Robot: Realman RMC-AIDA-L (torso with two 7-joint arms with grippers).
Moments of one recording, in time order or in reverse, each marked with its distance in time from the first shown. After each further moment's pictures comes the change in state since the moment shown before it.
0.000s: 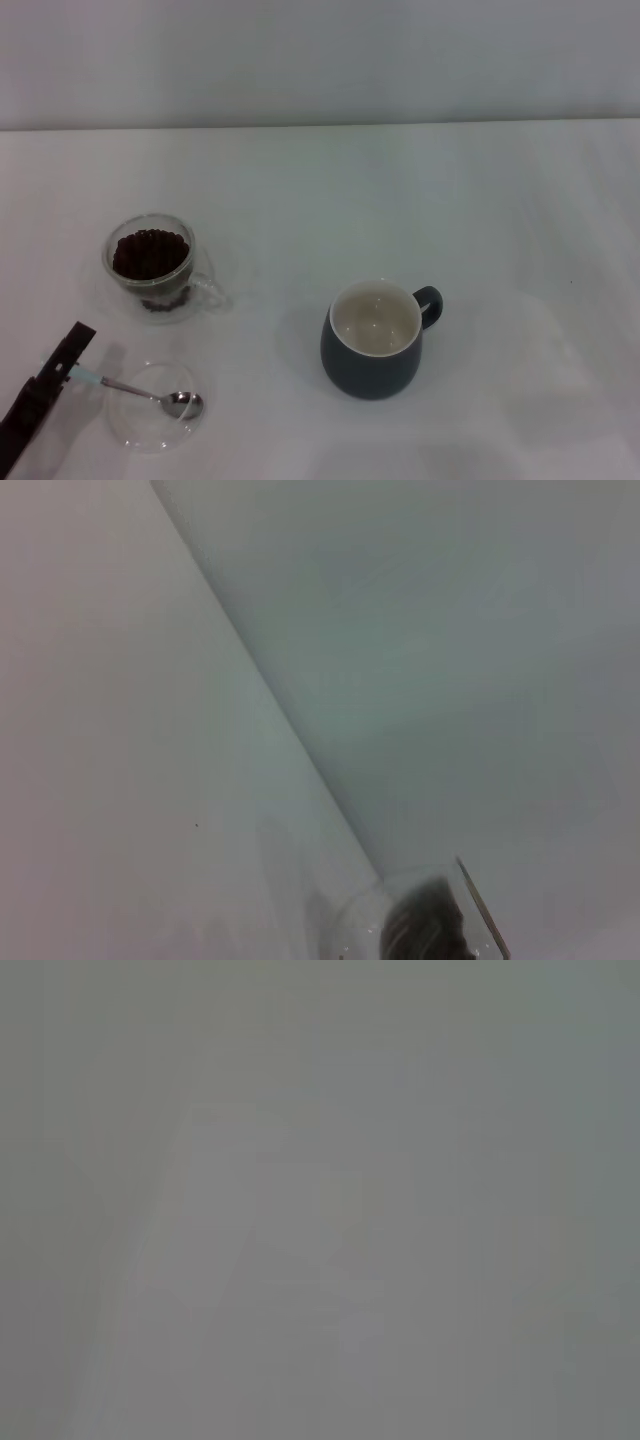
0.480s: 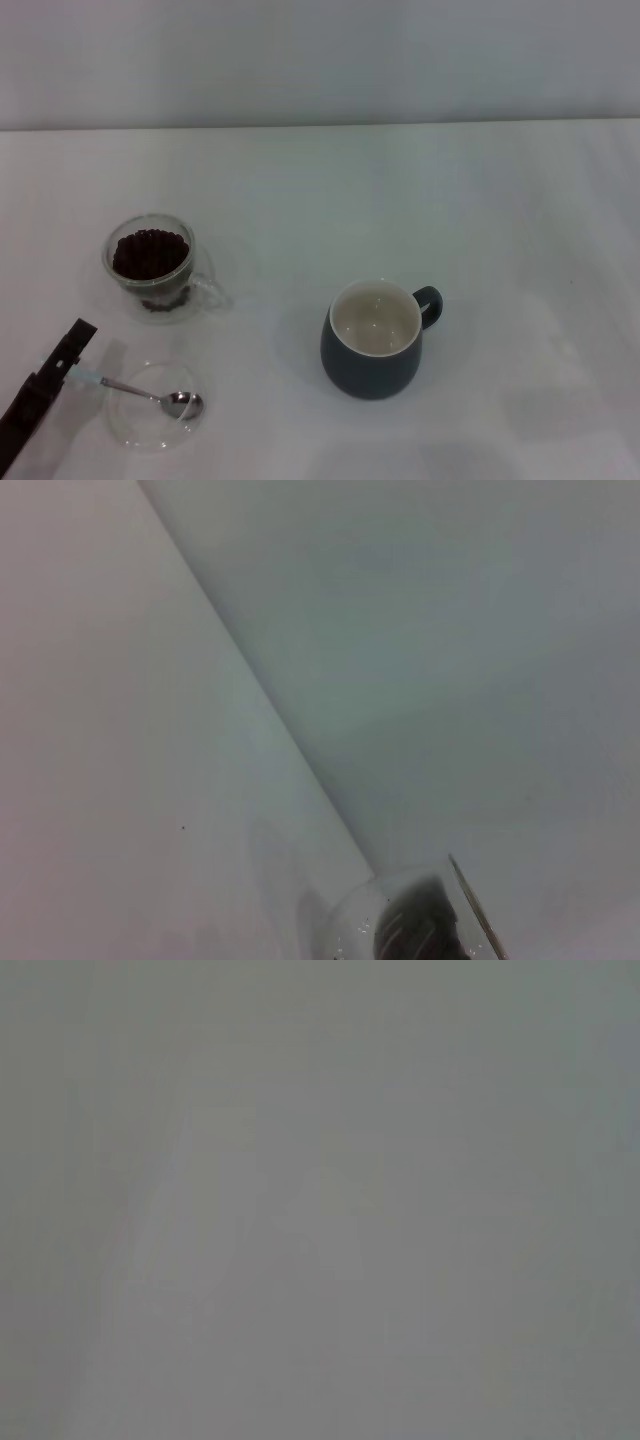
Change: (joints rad) left arm -0.006 0.004 0.001 0.008 0.008 -0.004 0.001; right arm 0.006 0.007 0.000 -0.002 0.000 0.030 -0.003
